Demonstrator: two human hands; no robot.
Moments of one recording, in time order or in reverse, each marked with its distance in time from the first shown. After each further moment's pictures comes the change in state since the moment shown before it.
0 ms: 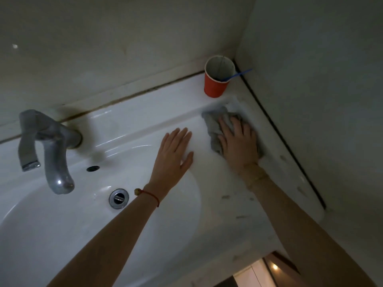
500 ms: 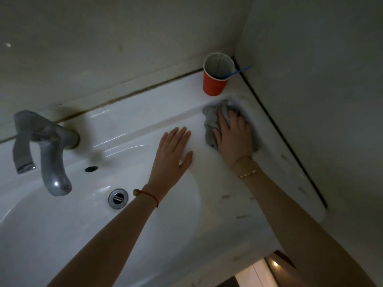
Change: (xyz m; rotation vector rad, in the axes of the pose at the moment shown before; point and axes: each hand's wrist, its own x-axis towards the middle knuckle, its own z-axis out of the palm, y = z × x) left_hand -0.001 -0.001 0.004 -0.007 0.033 0.007; right_hand 0.015 -0.010 -0.004 0.014 -0.044 0.058
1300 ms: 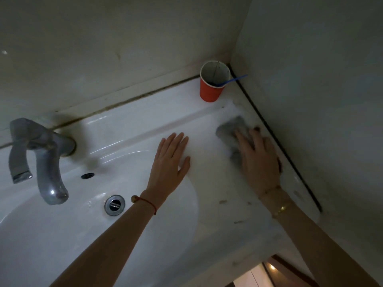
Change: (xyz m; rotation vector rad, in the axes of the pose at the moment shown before) left_hand 0.001 0.002 0.000 0.008 0.020 0.006; right_hand -0.053 0.047 -0.028 -0.005 0.266 -0.140
